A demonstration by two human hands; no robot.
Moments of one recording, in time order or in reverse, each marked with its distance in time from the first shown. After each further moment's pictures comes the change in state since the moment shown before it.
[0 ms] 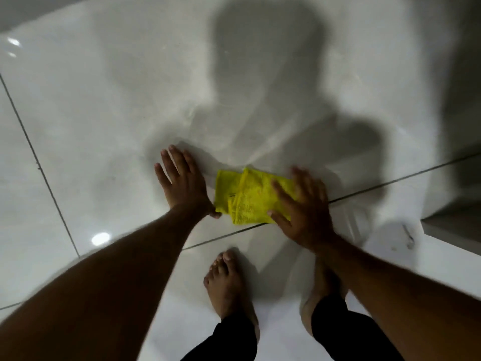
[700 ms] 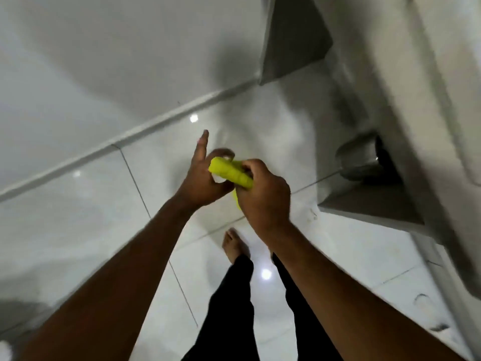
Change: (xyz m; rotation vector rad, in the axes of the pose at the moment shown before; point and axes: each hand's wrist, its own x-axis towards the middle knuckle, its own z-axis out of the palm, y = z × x) left_hand -0.341 -0.011 -0.444 -0.754 0.154 0.669; right_hand -0.094 -0.195 -0.610 0.593 0.490 0.344
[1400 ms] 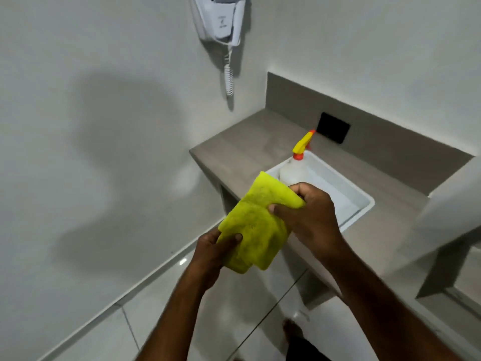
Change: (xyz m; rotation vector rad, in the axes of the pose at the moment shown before) left_hand -0.083 0.295 -0.069 -0.812 -0.070 0.011; right_hand 0.005 -0.111 -0.354 0.403 0.316 0.093
